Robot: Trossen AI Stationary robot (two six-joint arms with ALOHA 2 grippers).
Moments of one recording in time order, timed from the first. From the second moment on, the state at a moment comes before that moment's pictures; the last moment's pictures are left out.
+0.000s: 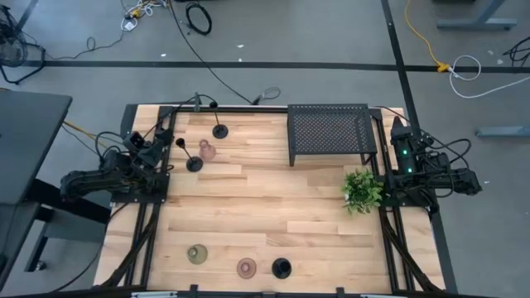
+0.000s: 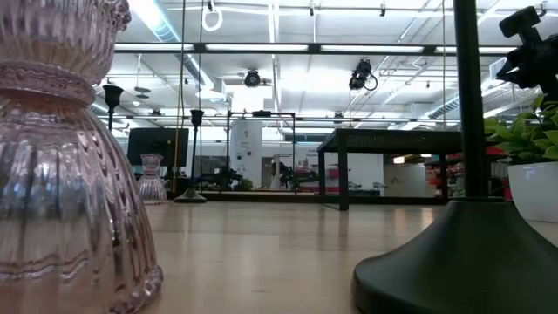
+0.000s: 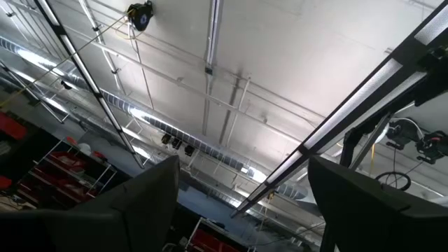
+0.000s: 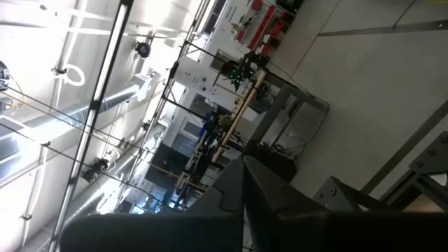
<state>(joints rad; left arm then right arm) 0.13 0.00 0.01 0.85 -0.21 -0.51 0.00 0.01 0.02 1.14 1.43 -0.06</state>
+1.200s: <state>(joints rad) 0.13 0.01 0.01 0.81 -0.20 -0.47 0.01 0.09 0.04 0.76 0.32 0.38</state>
